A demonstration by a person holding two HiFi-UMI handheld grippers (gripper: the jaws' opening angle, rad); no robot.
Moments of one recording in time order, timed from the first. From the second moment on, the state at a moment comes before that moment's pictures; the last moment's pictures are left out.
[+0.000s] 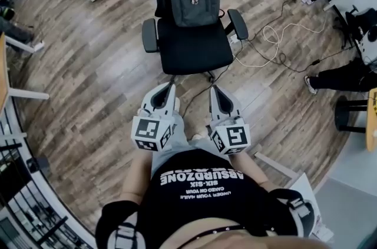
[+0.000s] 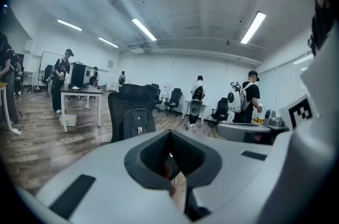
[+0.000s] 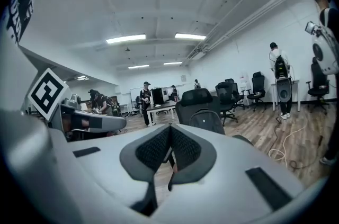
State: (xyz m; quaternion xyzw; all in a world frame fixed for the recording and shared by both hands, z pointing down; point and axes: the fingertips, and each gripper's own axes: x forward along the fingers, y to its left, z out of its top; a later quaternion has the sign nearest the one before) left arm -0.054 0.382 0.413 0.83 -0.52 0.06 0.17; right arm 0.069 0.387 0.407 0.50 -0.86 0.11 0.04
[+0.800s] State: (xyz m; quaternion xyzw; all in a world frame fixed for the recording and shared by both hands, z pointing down) left arm -0.147 0.171 0.454 0.85 -0.47 0.08 0.21; right arm 0.024 0.200 0.427 0.59 -0.80 0.10 0.10
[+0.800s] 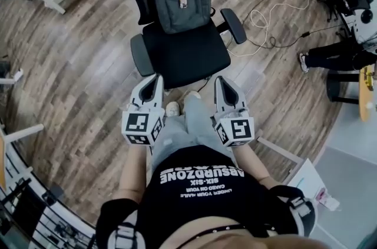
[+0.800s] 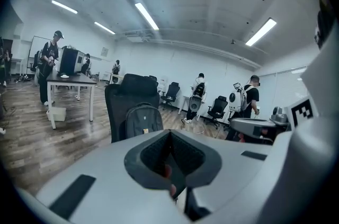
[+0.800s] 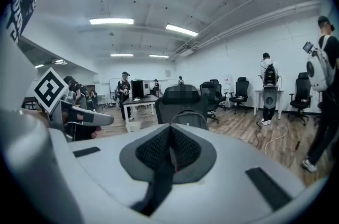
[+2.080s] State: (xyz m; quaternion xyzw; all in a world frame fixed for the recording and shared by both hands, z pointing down) left arm -0.051 -0.057 0.443 0.81 -0.55 0.13 0.17; right arm 0.129 -0.082 0.458 0.54 -0.83 0.11 0.08
